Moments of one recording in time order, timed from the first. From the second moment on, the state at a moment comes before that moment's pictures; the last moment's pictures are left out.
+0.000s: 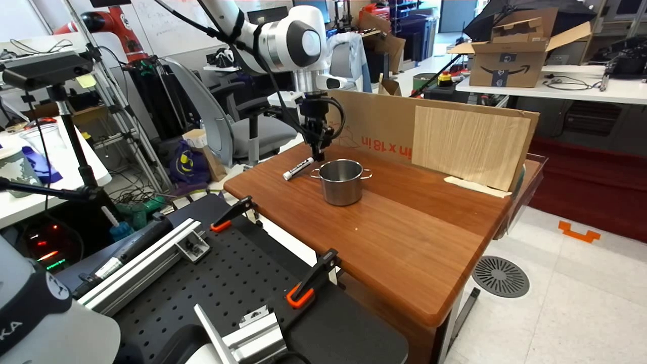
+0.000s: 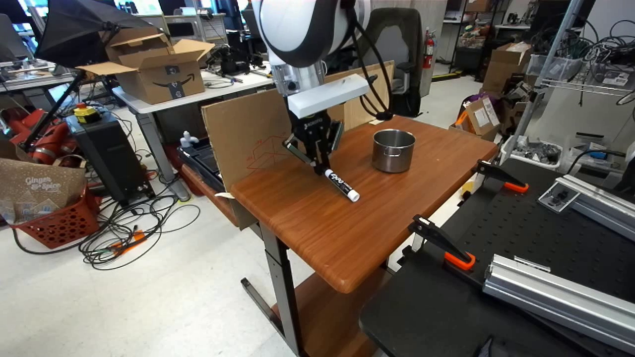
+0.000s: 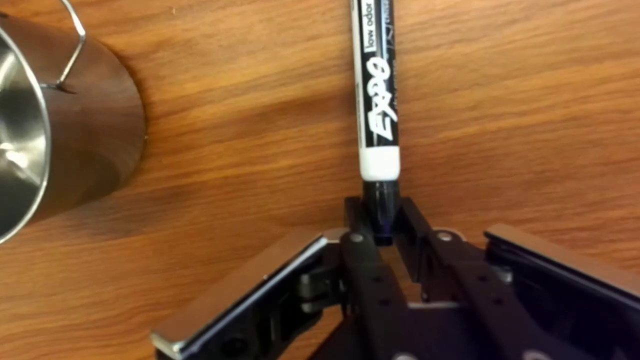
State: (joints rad) arm 0.28 0.69 0.00 -1.79 -0.11 2.30 0.50
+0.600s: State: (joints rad) arm 0.29 0.72 -0.02 -1.74 -0.11 2.30 0.50
